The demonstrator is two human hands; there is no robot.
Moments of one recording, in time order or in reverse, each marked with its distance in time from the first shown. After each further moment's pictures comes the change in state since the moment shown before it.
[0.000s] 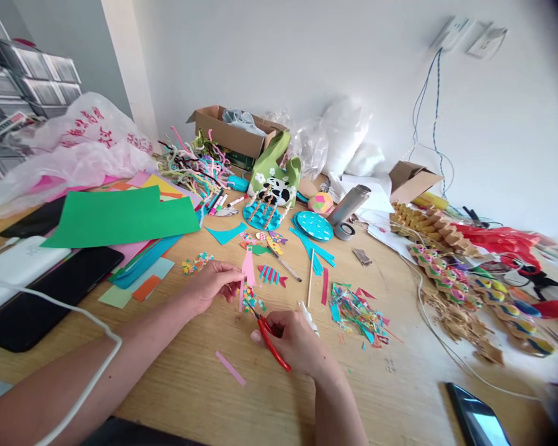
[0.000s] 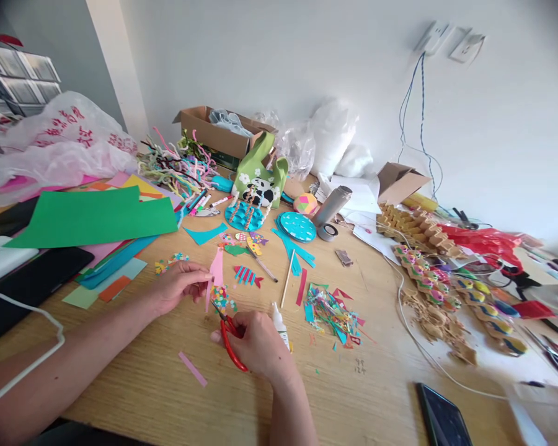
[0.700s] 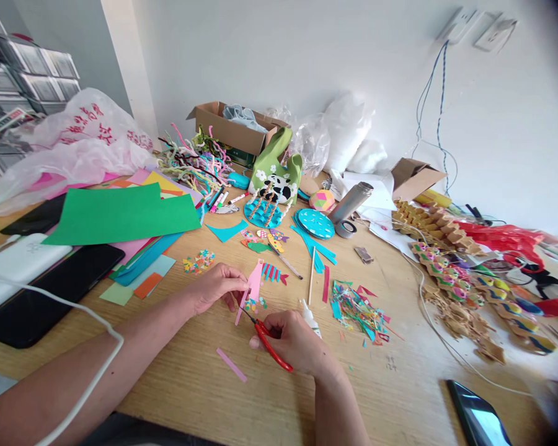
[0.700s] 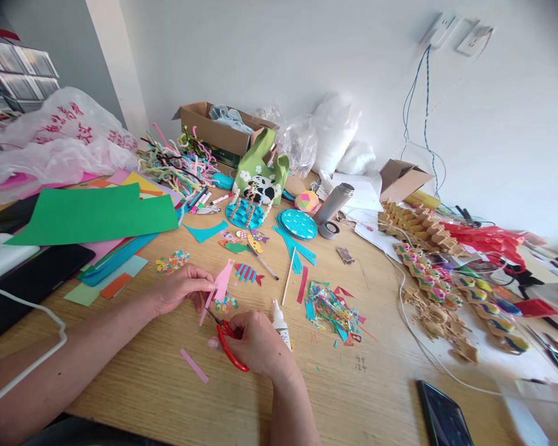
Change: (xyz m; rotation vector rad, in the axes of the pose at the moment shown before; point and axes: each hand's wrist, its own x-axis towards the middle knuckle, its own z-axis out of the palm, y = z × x) left_hand -0.004 0.000 0.000 0.125 -0.205 -0.122; right_hand 0.002 0.003 0.003 0.086 -0.109 0.018
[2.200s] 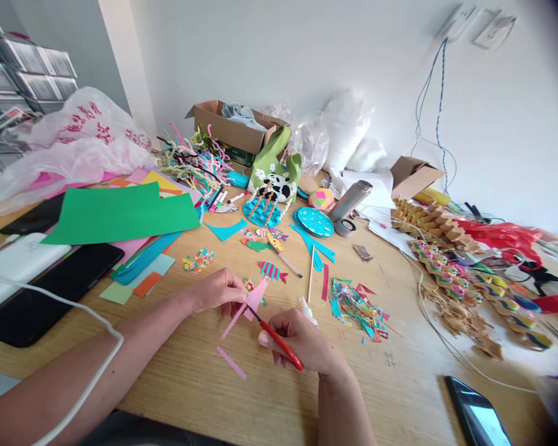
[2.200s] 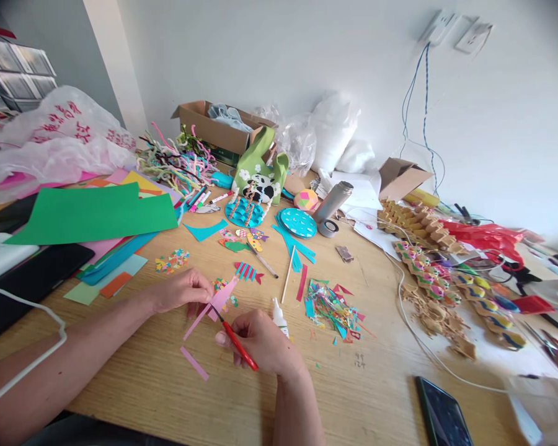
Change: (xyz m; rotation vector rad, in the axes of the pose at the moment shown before) left_hand -0.007 0.006 0.001 0.259 -0.176 0.009; right_hand -0.009 -0.003 -0.011 0.284 -0.192 0.058
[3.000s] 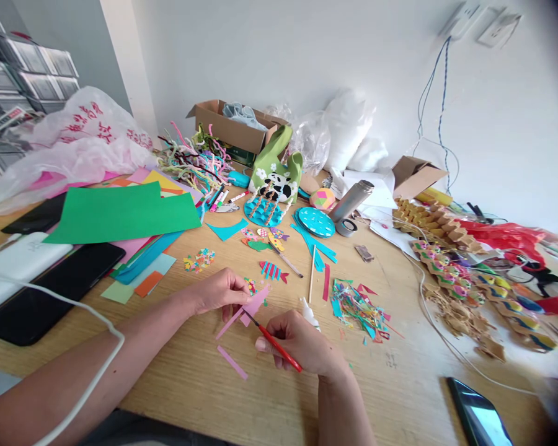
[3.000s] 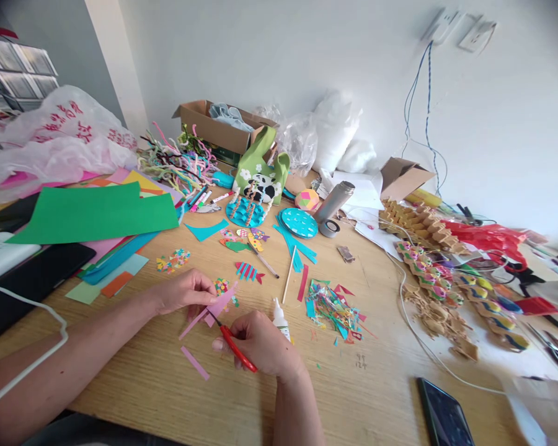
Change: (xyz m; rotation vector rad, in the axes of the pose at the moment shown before) left_hand 0.001 -0.004 0.003 -0.075 0.024 -0.032; right_hand 0.001 -0.002 0.002 -0.008 -0.009 0.065
